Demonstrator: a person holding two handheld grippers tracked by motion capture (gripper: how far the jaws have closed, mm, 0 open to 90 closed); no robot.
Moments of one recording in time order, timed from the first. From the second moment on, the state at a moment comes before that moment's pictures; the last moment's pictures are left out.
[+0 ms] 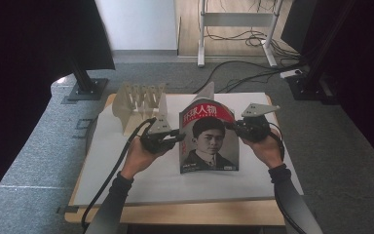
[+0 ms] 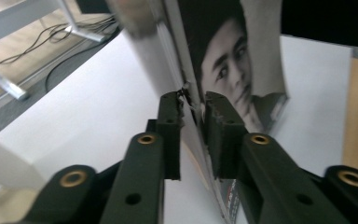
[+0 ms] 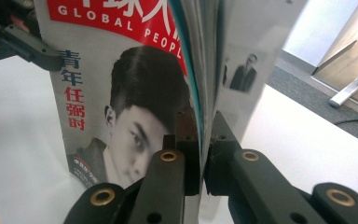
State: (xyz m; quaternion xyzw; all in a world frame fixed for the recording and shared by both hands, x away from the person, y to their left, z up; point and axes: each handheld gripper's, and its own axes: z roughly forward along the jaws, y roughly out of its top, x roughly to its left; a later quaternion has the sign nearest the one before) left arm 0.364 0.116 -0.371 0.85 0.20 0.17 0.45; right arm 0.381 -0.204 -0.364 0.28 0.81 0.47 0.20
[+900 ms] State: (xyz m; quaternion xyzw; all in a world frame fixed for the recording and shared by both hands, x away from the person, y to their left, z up) left arm 0.381 0.108 -0.348 0.84 0.22 0.17 0.46; right arm 0.378 -0.198 -0.364 0.27 0.82 0.46 0.21
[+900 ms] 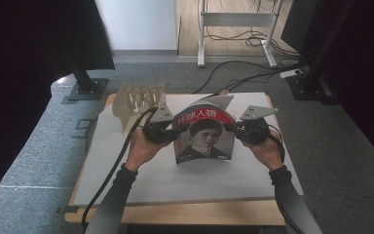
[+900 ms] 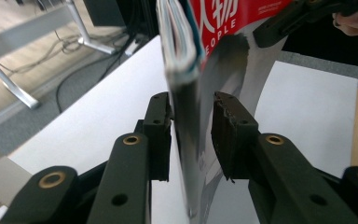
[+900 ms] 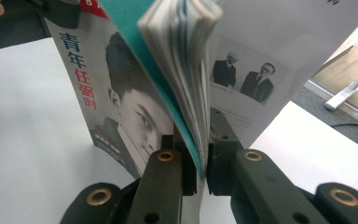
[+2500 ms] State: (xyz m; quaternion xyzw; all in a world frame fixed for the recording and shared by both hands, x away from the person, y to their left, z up) left arm 0.380 0.156 -0.325 0.83 0.27 0.18 0.45; right arm 0.376 -0.242 -0.461 0.37 0.81 0.42 0.17
